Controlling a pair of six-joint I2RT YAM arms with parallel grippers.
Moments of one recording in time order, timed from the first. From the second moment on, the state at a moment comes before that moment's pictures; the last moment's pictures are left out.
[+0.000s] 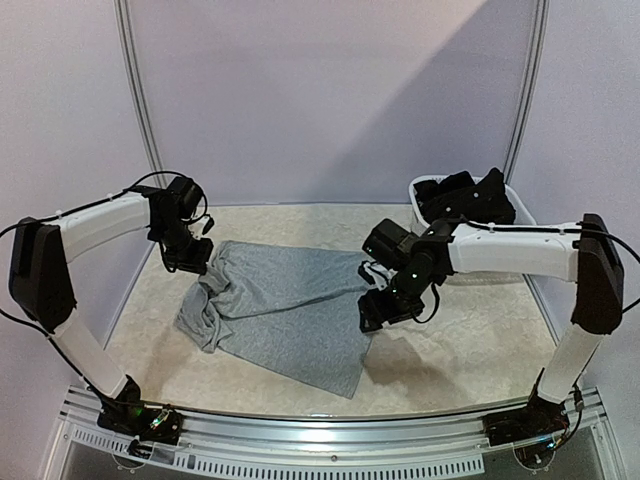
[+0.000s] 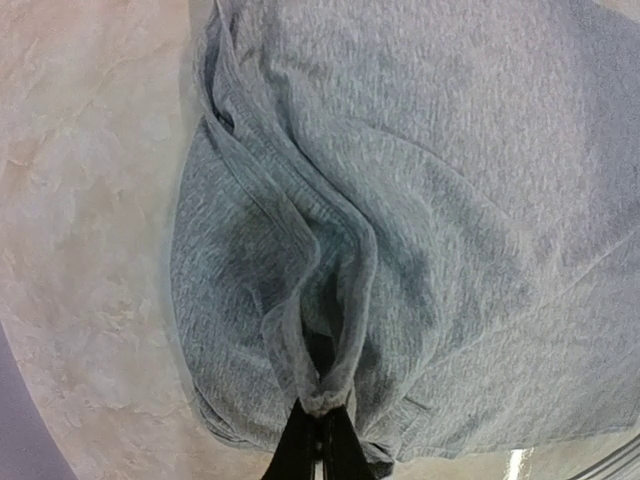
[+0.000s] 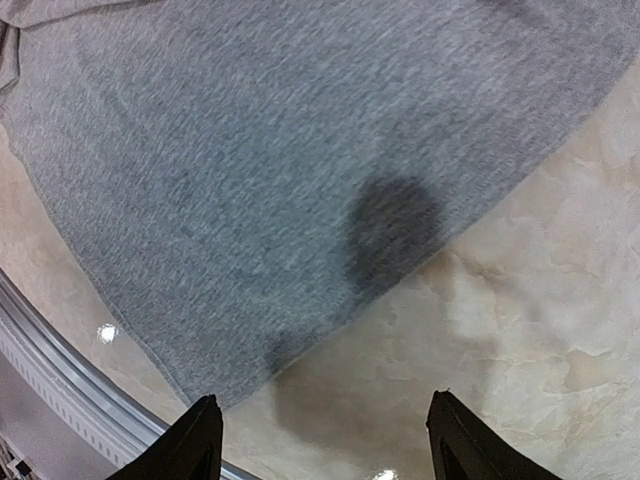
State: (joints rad) left arm -0.29 1.63 1.26 -0.90 -0.01 -0.15; right arm 0.90 1.76 1.31 -0.82 -0.11 0.49
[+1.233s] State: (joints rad) left arm -0.25 1.61 1.27 -0.89 0.04 -0.16; right arm 1.12 2.03 1.60 -1.01 -0.11 0.51
